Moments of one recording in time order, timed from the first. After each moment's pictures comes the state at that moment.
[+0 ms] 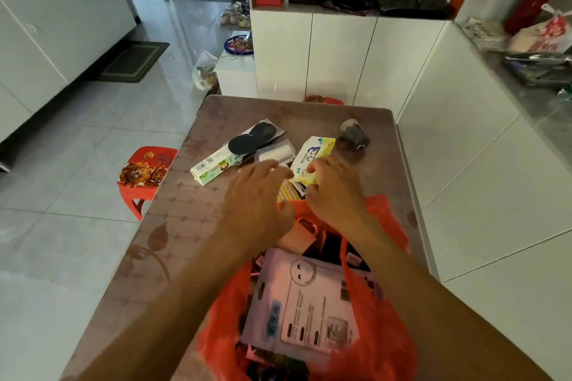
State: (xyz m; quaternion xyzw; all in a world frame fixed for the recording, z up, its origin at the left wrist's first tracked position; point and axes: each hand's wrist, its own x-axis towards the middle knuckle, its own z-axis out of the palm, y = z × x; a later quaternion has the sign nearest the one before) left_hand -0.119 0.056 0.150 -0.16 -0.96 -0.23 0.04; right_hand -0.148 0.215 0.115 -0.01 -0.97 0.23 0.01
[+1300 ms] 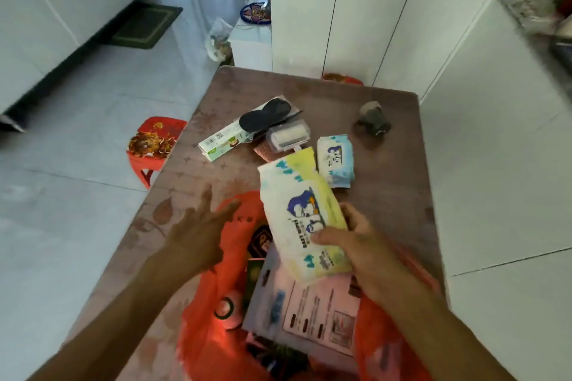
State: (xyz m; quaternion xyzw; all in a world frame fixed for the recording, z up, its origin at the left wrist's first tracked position) left_hand -0.136 -0.077 -0.028 -0.07 -0.96 -0.01 -0.28; right_hand -0.071 0.213 0.112 -0.19 -0.61 0.74 -0.22
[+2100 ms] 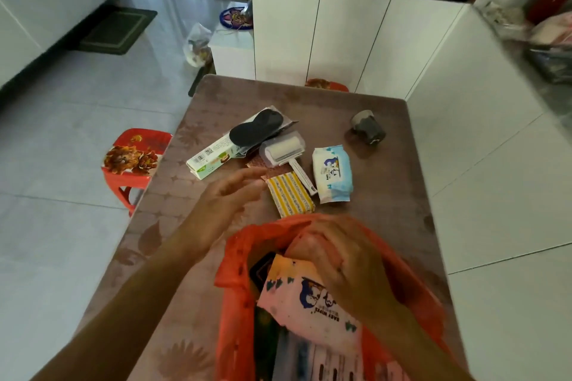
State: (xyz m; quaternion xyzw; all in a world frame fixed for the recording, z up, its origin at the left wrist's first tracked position) left_hand -0.178 -0.024 0.094 -0.02 -0.78 -0.60 -0.17; right_hand -0.088 0.189 0.063 0.08 -0.92 0.38 0.07
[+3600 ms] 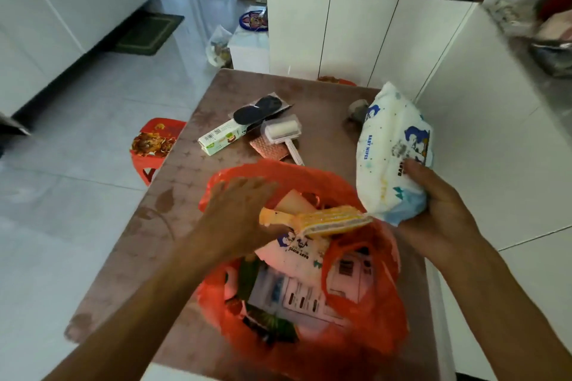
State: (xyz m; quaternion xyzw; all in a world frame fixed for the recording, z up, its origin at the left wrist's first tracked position) left_hand -0.072 0.032 0.122 -0.17 -0.97 -0.08 -0.13; right_hand -0.050 0.312 0.147 -0.11 -0.38 0.91 -0.12
